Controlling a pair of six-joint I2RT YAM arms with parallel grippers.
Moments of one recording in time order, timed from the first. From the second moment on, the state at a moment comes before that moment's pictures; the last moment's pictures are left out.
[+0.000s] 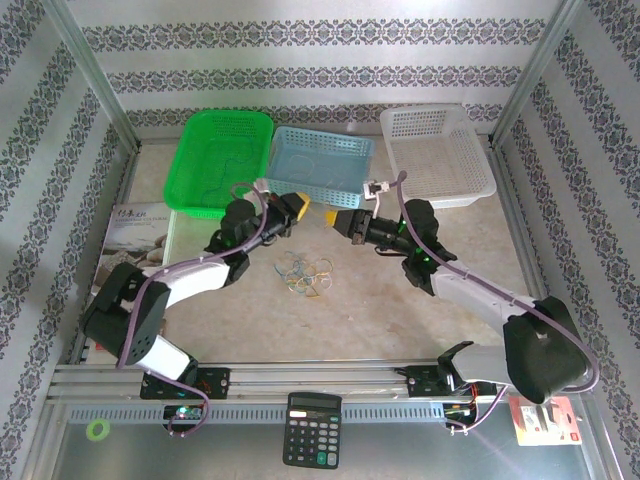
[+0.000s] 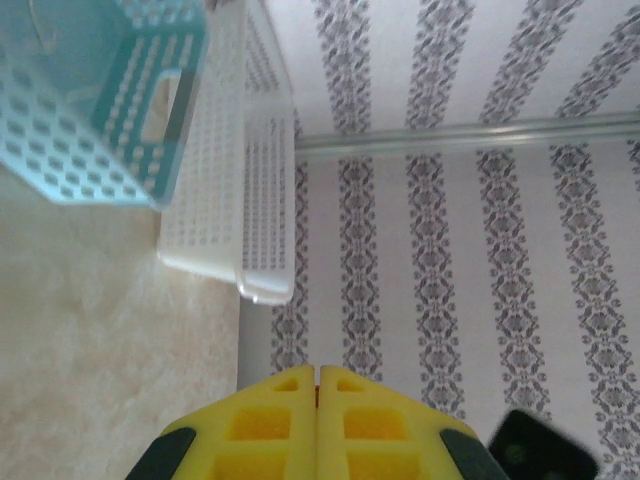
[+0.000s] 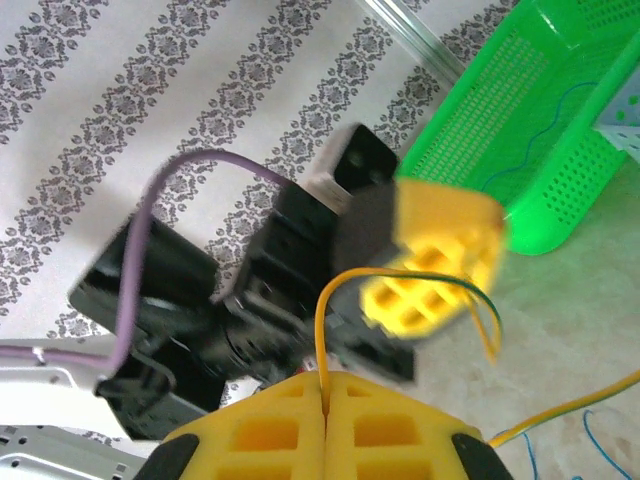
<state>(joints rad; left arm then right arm) -0.46 1.50 0.73 0.72 0.28 -1.42 0.47 1.27 0.65 0.58 -0.69 0.86</state>
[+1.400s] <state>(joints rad) -0.41 1.36 1.04 0.33 0.40 -1.08 0.43 1.26 0.55 0.35 -0.56 0.69</state>
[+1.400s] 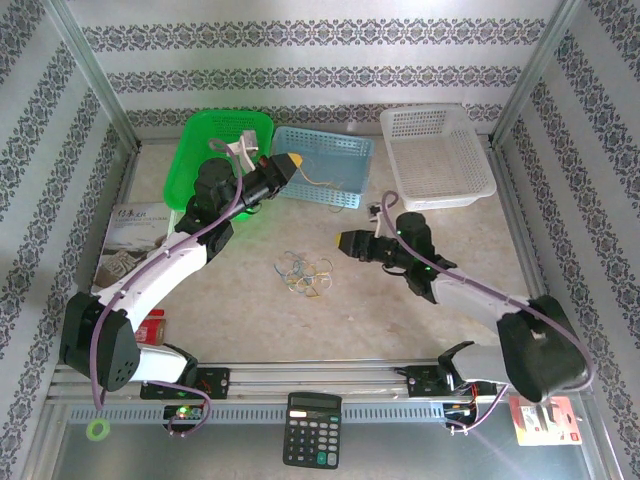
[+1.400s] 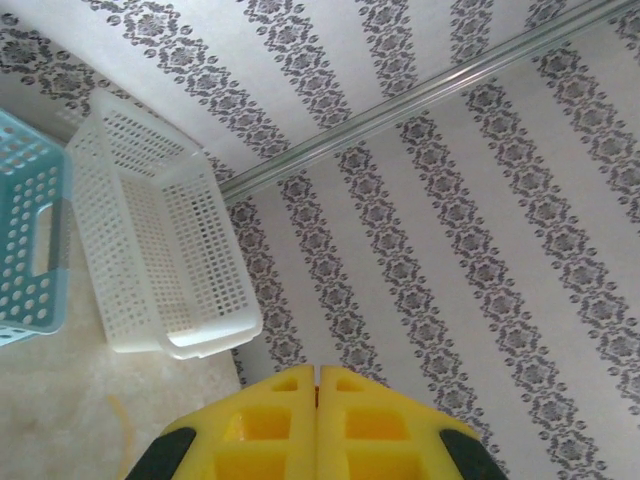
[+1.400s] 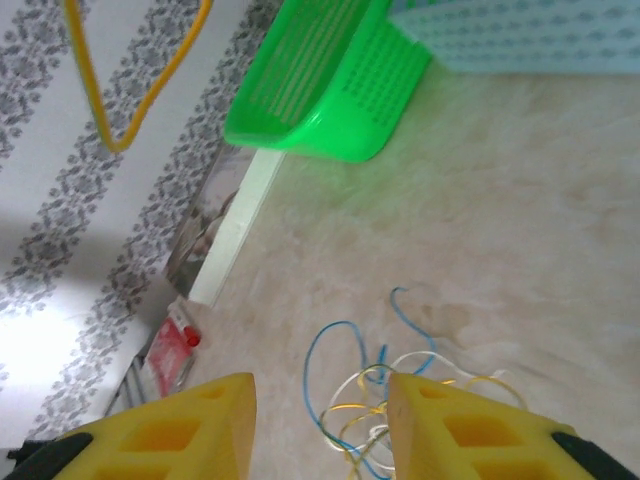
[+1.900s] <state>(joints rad) -0.43 1.36 1.06 0.13 0.40 -0.87 0.39 1.06 0.73 -0.03 -0.47 0.45</state>
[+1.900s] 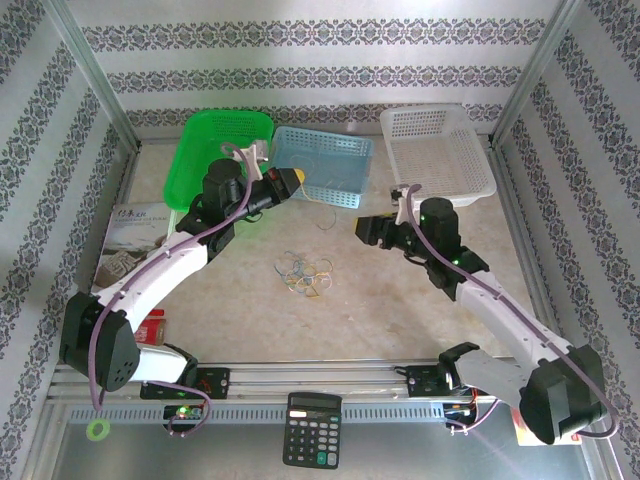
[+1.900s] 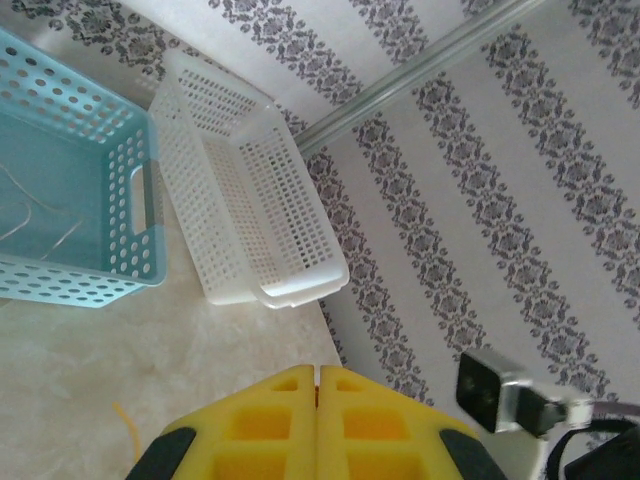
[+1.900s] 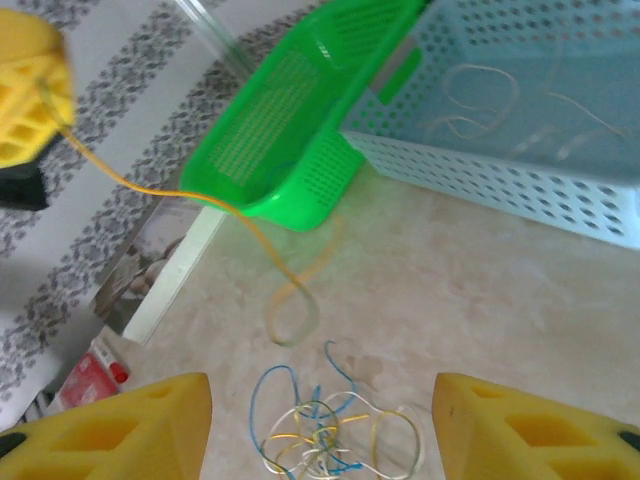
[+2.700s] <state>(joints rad) -0.55 1.43 1.14 0.05 0.48 -0.79 0.52 1.28 0.93 -0.10 -0.47 0.21</state>
